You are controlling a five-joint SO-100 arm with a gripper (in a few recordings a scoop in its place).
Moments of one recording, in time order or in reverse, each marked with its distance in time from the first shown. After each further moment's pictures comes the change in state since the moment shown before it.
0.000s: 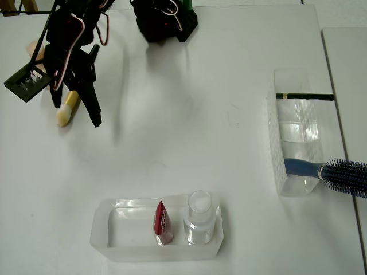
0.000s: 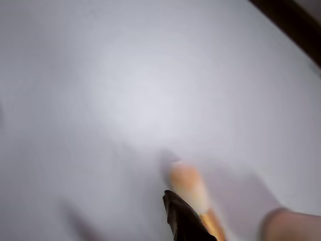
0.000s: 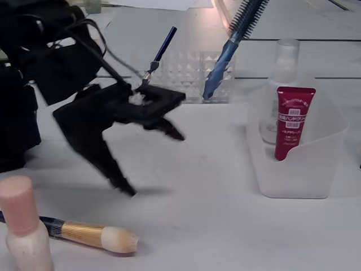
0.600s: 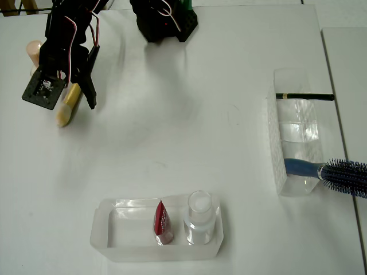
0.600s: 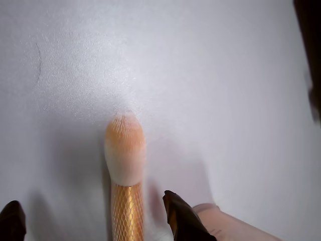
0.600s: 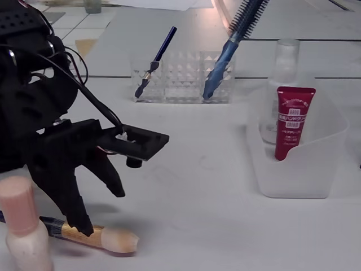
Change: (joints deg) arm 10.8 -3.6 7.4 -3.1 -37.5
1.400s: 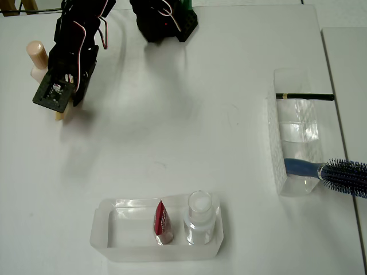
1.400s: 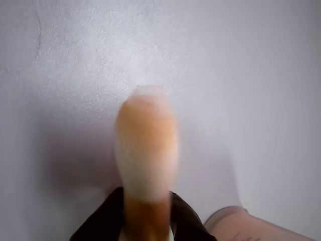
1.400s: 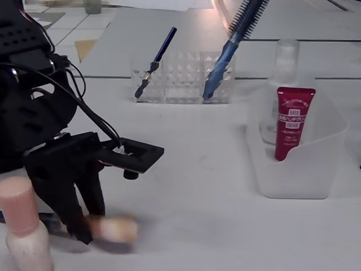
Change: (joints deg) arm -0.3 0.0 9.8 -9.3 -0.7
